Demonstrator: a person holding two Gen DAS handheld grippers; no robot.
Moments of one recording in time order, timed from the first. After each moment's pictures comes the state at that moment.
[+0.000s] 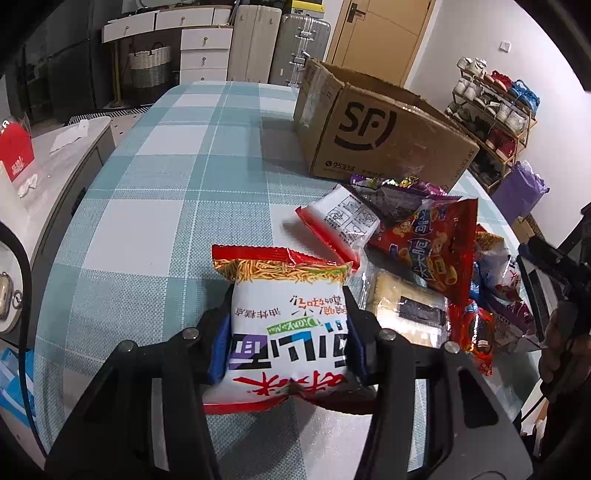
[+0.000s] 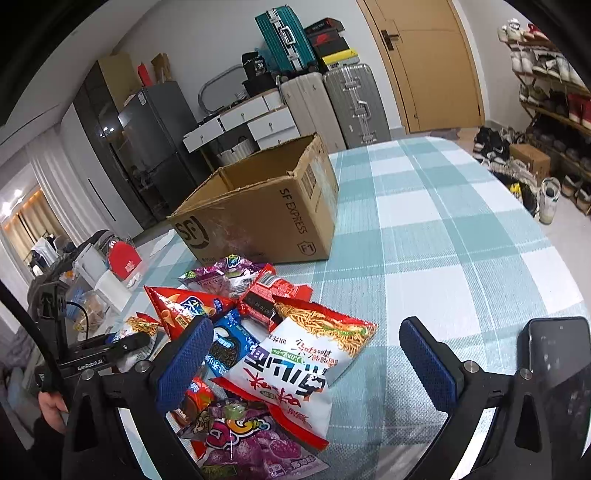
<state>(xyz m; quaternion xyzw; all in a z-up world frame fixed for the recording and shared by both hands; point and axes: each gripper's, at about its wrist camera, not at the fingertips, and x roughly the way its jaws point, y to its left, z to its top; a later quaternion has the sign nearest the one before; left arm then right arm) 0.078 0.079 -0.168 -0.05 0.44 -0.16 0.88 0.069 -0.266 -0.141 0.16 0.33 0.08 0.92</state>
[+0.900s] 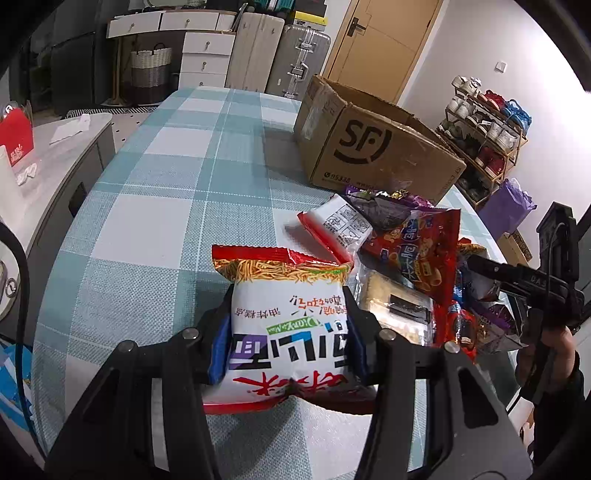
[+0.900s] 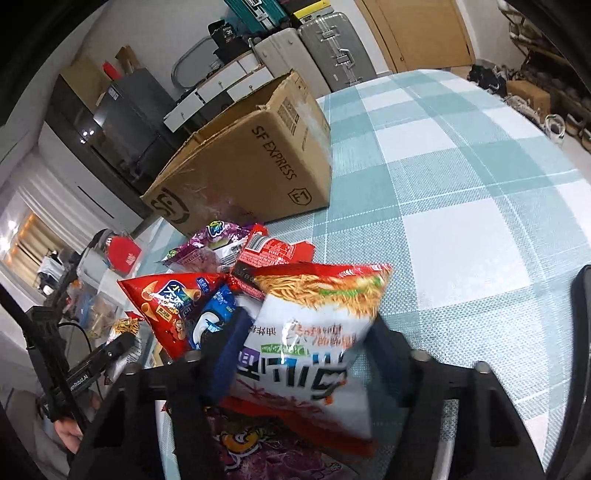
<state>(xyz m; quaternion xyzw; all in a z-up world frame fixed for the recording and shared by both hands) 0.063 0.100 -0.161 -0.08 0.42 -0.17 0.89 0.106 -0.258 -0.180 0.23 0.42 0.09 0.88</state>
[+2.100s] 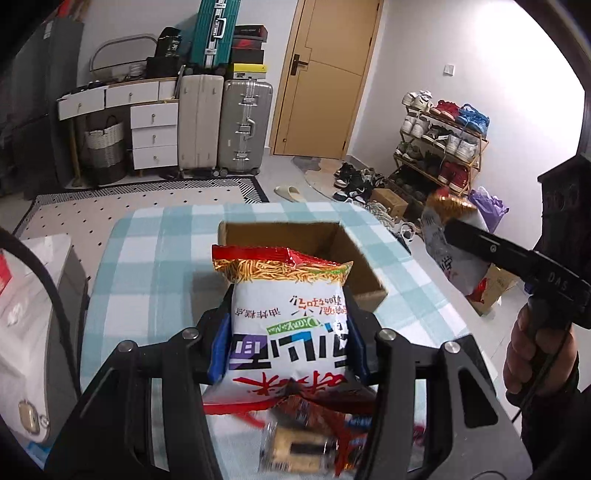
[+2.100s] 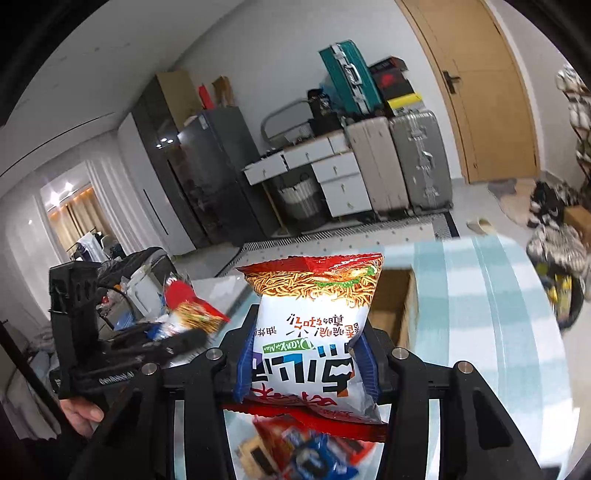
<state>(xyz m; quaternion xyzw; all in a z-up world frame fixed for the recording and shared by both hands) 0.133 0.004 0.030 -0.02 0.33 -0.24 0.91 0.130 -0.238 0.026 0.14 0.24 0.19 0.94</state>
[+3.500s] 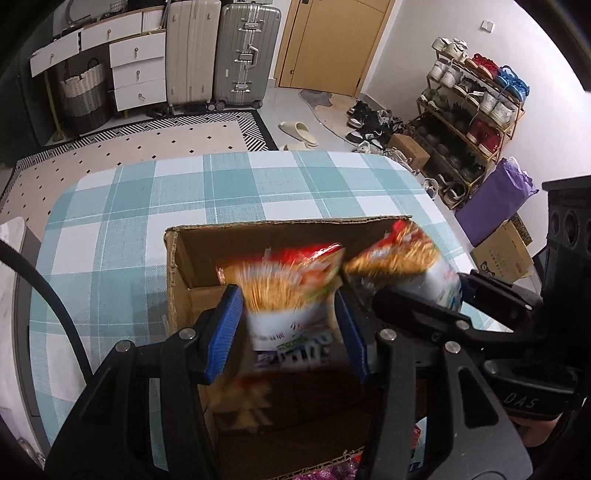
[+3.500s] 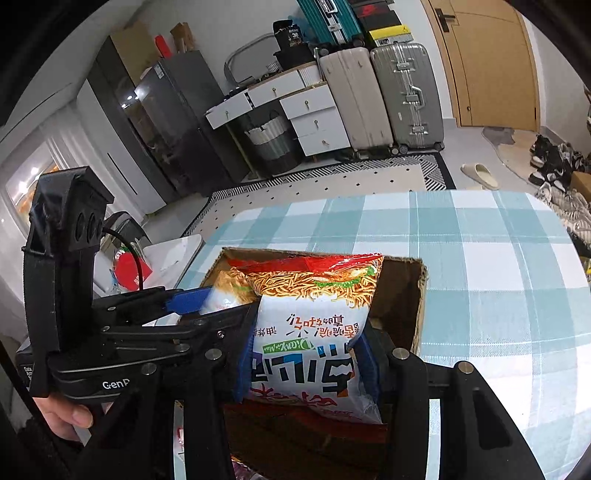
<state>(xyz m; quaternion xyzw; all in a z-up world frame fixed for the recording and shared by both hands) 0.352 -0.080 -0.089 0.00 0.47 -0.23 0.85 0.326 -0.232 -0.082 0.13 0.38 0.16 0.90</state>
